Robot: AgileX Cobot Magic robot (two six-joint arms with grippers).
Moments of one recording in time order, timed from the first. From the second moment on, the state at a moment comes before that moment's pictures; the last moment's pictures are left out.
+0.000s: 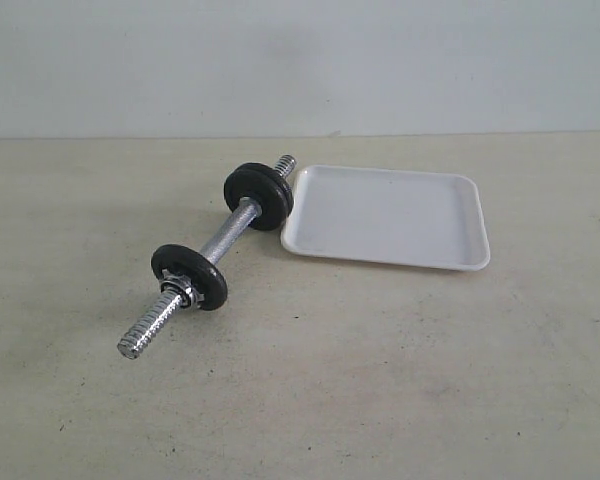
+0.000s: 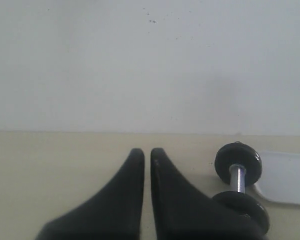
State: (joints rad) left arm -0.04 0.00 -0.15 -0.06 0.26 -0.03; right arm 0.09 0.00 0.00 -0.13 0.37 0.14
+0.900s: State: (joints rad) left arm -0.04 0.00 0.00 0.07 0.30 -0.05; right arm 0.09 0.00 0.00 -0.13 0.37 0.15
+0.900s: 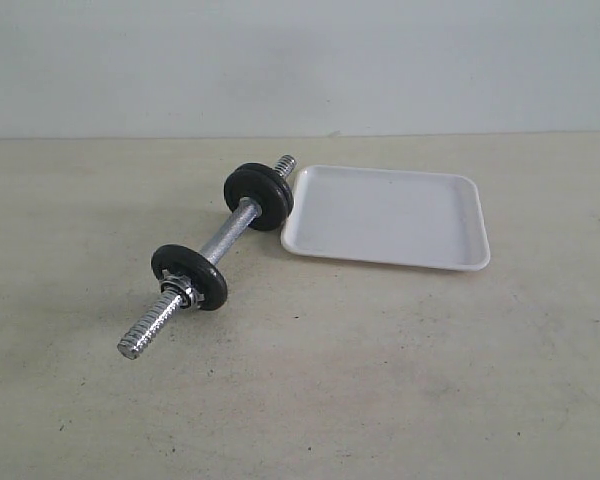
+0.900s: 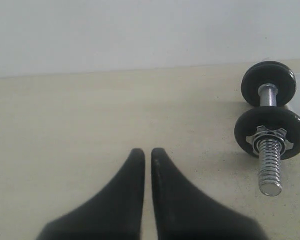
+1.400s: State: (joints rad) left arm -0.04 0.00 0.00 0.07 0.30 -0.05; right arm 0.09 0.00 0.00 -0.13 0.37 0.15
